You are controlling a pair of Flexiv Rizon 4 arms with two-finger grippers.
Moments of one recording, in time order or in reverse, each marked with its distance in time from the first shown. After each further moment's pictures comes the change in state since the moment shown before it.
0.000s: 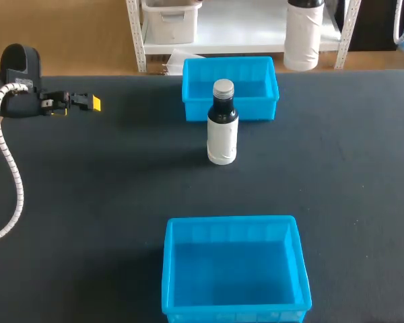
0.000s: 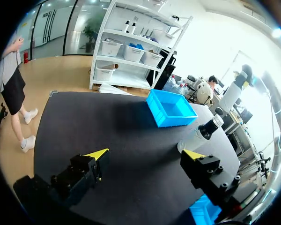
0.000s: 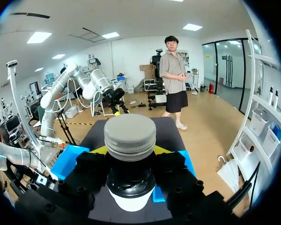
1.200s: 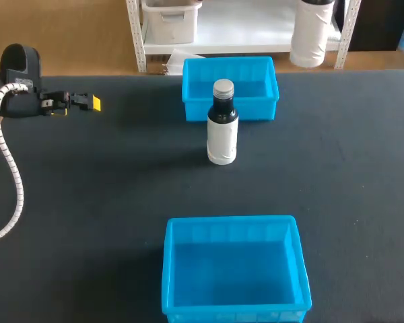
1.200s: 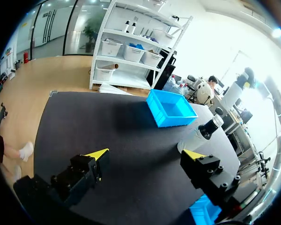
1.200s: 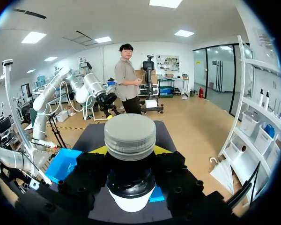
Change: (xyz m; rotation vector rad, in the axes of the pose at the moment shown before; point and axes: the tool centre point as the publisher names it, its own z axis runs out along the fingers) left arm 0.000 0.000 0.000 0.000 0.000 0.000; right arm 0.001 0.001 -0.014 0.099 -0.049 -0.001
